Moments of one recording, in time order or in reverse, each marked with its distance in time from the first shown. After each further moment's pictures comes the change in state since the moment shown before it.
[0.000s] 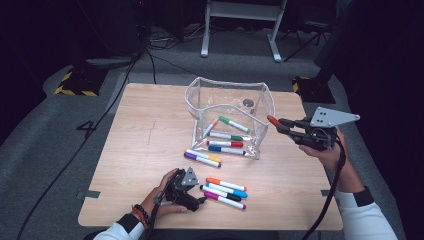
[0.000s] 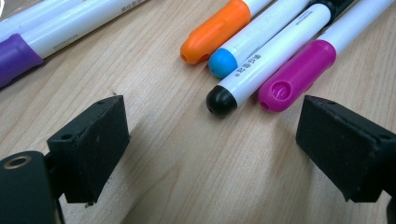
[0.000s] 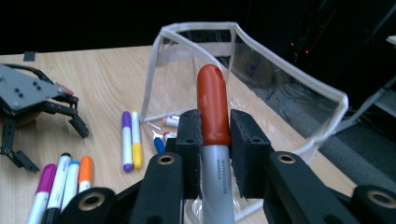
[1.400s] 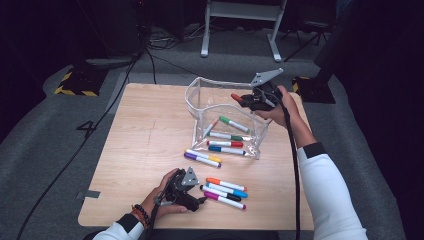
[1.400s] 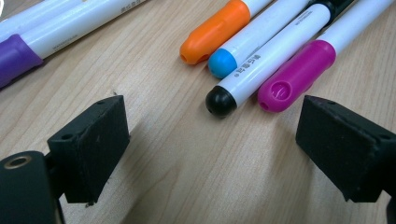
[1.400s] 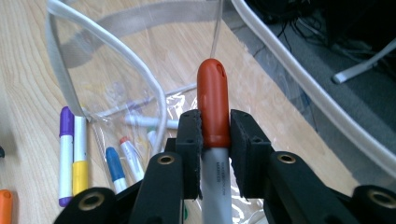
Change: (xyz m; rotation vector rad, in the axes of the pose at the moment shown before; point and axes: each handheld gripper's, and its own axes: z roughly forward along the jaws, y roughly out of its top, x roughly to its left) left arm 0.000 0.000 0.000 -0.003 -0.003 0.002; right arm -0.047 0.050 0.148 0.349 0.007 0.010
